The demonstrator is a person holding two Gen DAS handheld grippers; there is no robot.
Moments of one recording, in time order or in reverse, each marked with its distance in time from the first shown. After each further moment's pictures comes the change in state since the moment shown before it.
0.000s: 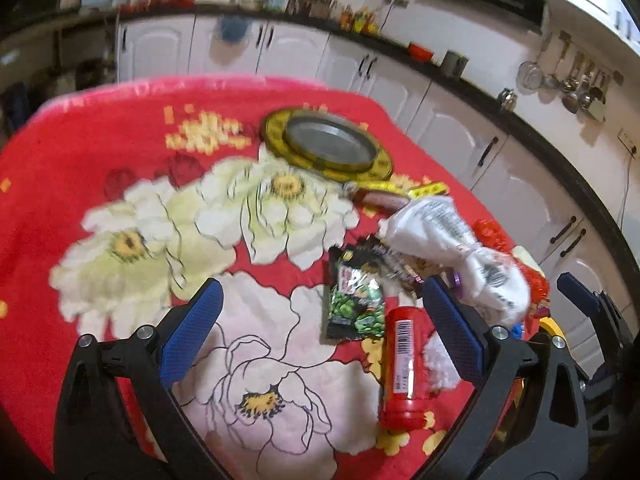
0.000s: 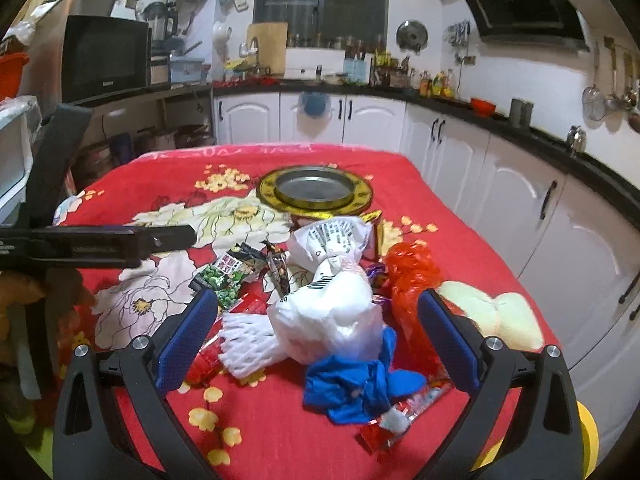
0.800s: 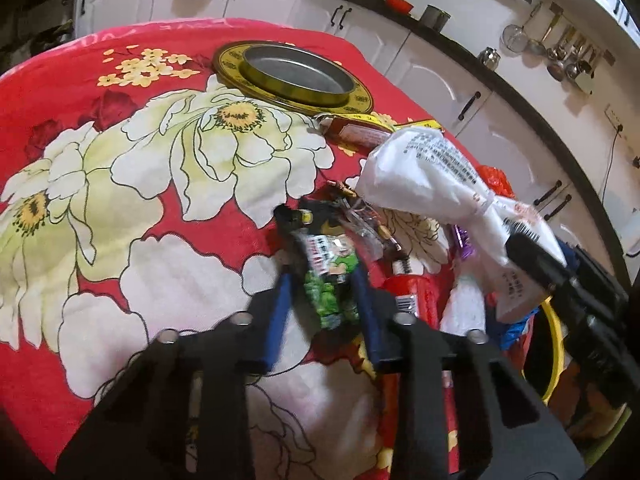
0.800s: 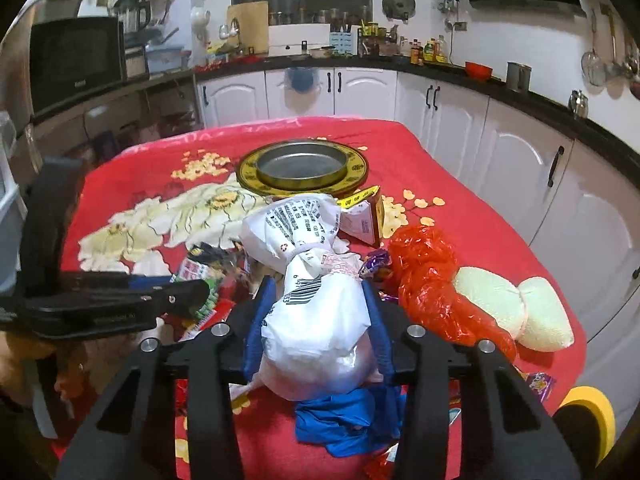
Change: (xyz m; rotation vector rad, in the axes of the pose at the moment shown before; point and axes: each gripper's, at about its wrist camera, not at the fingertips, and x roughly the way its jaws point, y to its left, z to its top) left arm 0.054 -0.006 -0.015 0.054 0.154 -0.111; right arm 0.040 -0.015 0.004 0.083 0.068 0.003
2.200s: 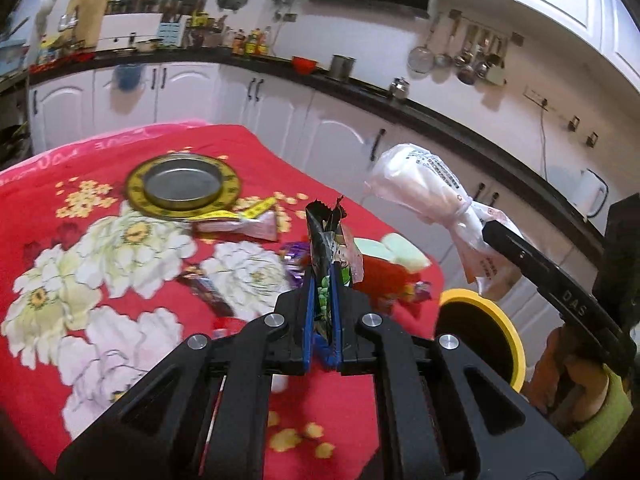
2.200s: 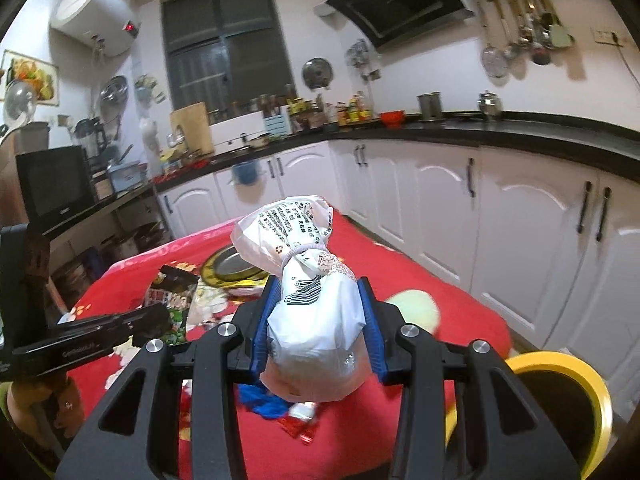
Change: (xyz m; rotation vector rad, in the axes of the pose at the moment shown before) left arm -0.080 -0.125 -0.004 0.226 -0.231 -0.133; right arm -0.149 -0.093 -0.026 0.267 -0.287 -0.104
